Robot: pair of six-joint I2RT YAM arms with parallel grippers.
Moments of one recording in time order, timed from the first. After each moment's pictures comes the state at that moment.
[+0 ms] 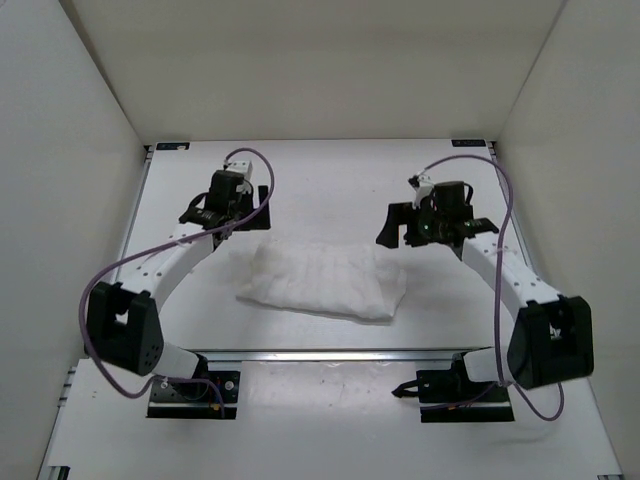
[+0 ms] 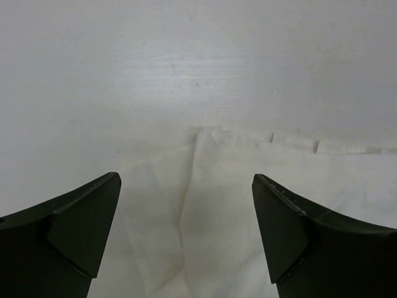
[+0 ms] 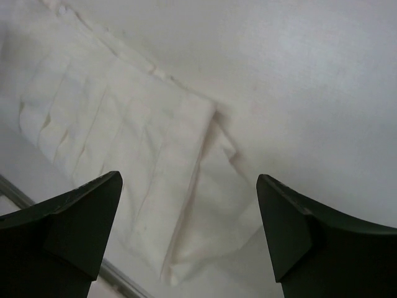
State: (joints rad) left arm -0.33 1.48 1.10 -0.35 -0.12 -0.24; right arm 0.20 1.40 1.00 -0.36 -0.44 0.12
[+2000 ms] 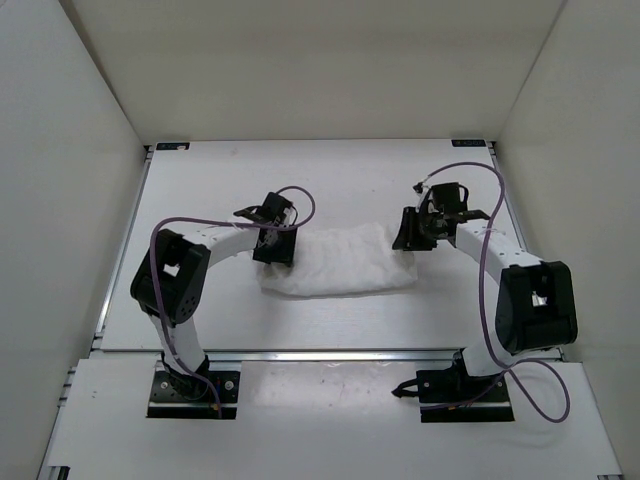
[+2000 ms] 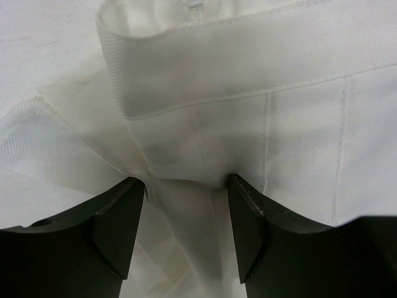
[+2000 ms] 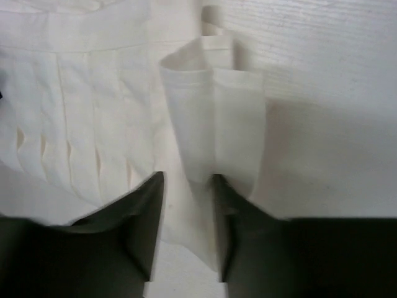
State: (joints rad) left arm -0.50 1.79 1.10 -0.46 -0.07 -0.32; right arm 0.14 1.52 0.98 -0.41 -0.36 0.20
